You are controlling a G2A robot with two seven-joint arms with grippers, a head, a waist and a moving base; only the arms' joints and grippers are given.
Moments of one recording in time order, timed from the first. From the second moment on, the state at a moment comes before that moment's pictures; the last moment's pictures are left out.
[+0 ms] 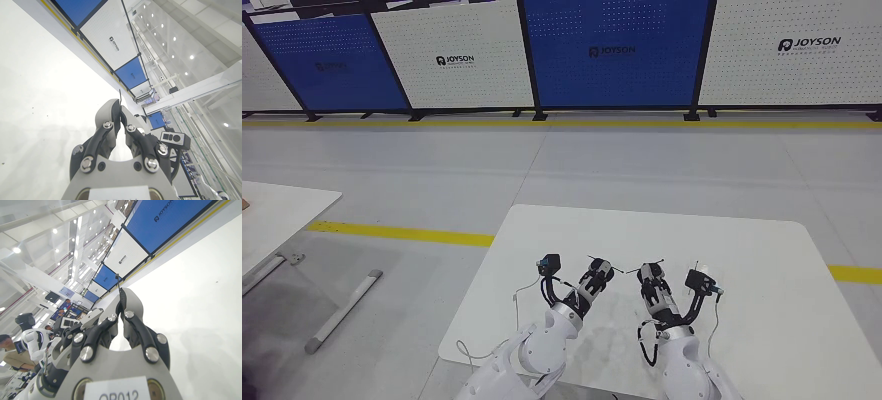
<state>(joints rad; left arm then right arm) 1.40 -1.25 -0.99 -1.60 0.12 0.01 0.14 -1.43 -1.43 1.04 -1.52 -0.54 0.00 -0.14</state>
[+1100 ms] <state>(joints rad) 1.40 -1.25 -0.99 -1.60 0.12 0.01 0.14 -1.43 -1.46 1.02 -1.50 -0.53 0.03 -0.18</state>
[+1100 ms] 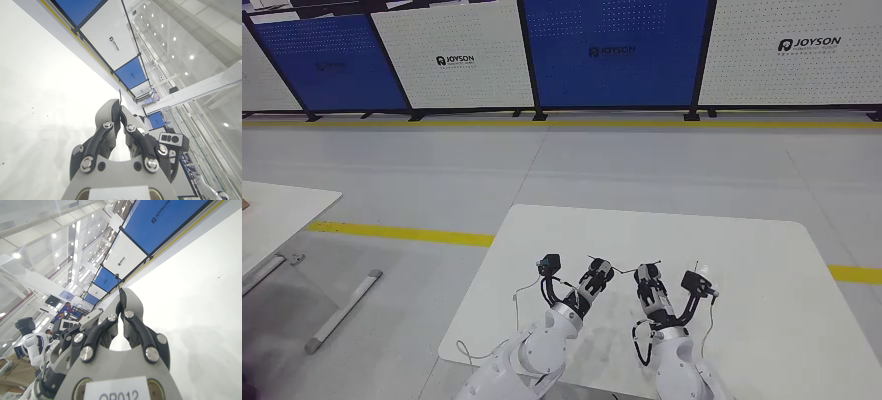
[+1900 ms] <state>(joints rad) 1.40 -1.25 -0.99 -1.60 0.12 0.01 0.14 -1.43 -1.47 1.02 -1.50 -0.54 0.04 -0.20</state>
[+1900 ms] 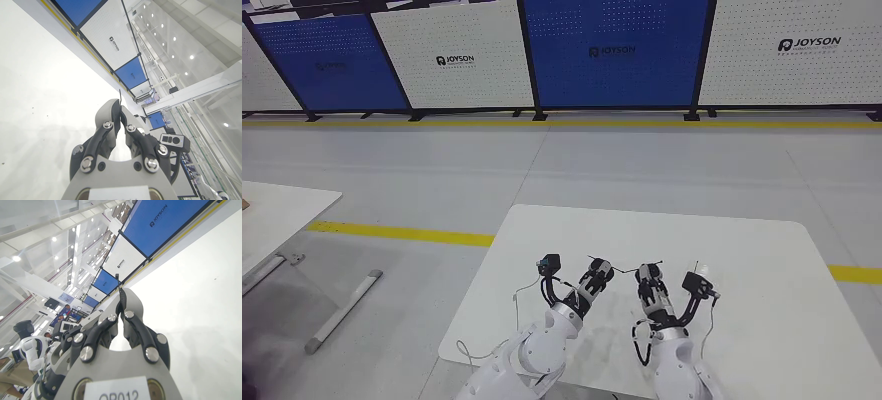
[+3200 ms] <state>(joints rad) 1.40 -1.25 -0.99 -1.60 0.12 0.01 0.14 -1.44 -1.48 1.01 -1.51 -0.56 0.04 -0.21</state>
